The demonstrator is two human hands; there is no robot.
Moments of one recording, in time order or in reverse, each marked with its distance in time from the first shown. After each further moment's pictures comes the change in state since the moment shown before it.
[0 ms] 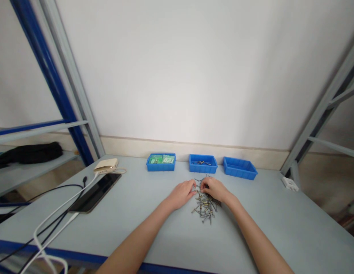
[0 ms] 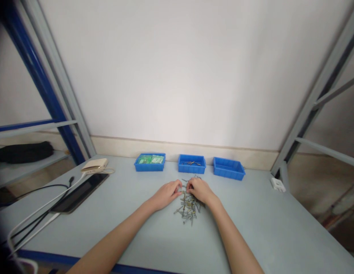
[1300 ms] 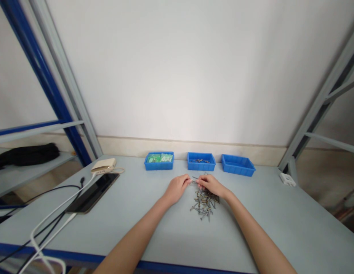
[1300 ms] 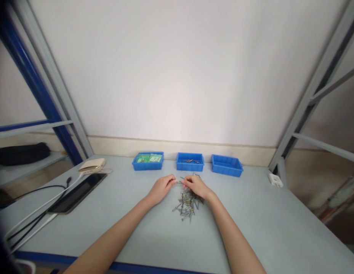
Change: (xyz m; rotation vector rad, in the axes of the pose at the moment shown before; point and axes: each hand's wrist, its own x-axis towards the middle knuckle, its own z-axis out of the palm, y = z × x) left_hand 0.005 -0.001 -0.009 -0.100 0.196 -0.090; right_hand 0.008 0.004 0.008 0.515 -0.005 0.034
